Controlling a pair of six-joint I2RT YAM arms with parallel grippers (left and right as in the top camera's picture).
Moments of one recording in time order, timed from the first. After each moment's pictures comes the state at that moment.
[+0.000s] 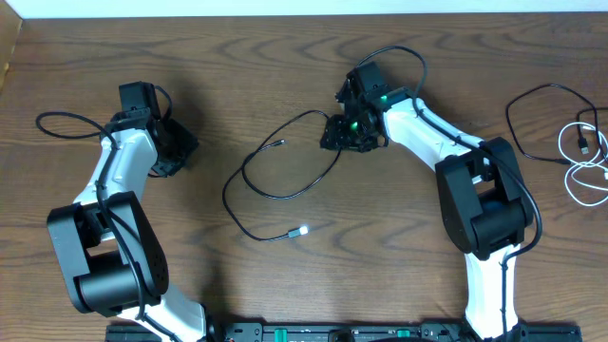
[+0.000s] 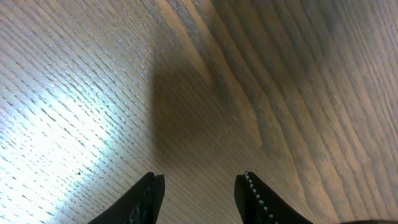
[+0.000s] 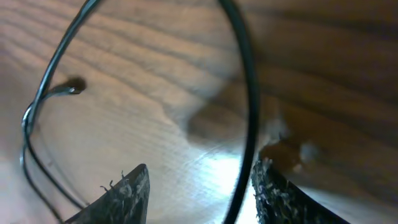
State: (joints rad) left arm 0.22 1.80 1.17 -0.62 0.10 -0.67; right arm 0.43 2.19 1.55 -0.60 -0.44 0.42
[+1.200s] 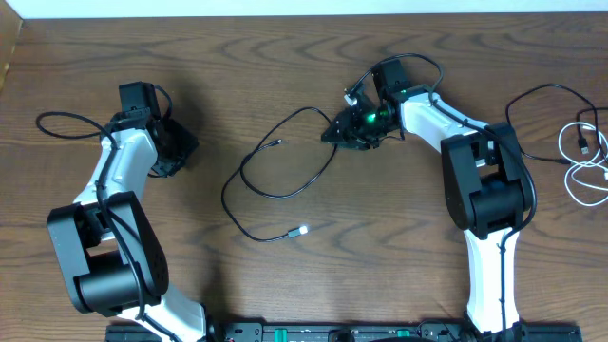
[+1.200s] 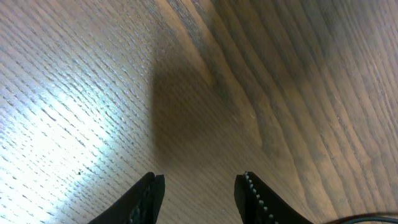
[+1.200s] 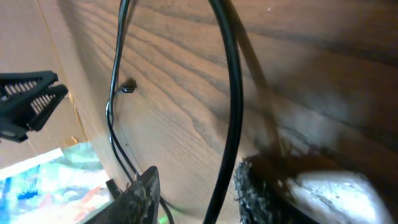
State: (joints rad) left arm 0.22 1.80 1.17 -0.62 0.10 -0.67; right arm 0.31 2.32 1.59 -0.53 -0.84 0.44
